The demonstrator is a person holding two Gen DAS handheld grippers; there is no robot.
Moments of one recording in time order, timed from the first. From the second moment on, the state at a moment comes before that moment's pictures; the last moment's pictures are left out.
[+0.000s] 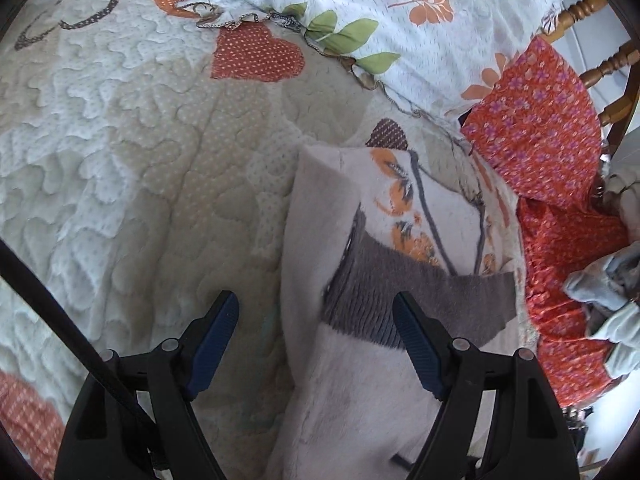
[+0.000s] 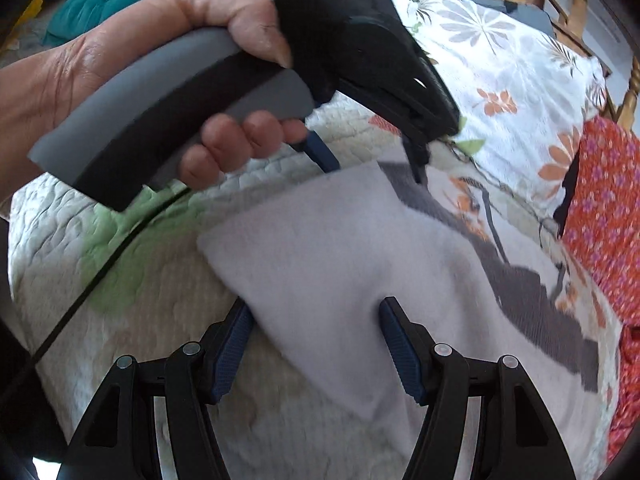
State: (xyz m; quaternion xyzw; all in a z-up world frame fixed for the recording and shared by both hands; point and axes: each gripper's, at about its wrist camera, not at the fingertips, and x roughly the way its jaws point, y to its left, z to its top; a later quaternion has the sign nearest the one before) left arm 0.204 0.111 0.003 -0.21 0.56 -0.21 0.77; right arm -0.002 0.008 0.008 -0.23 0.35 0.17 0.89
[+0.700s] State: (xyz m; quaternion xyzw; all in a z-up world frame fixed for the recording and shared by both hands) left arm 0.184 0.052 0.071 -0.19 0.51 -0.25 0.80; right arm -0.019 -0.015 0.058 -0.18 0.31 0.13 0.93
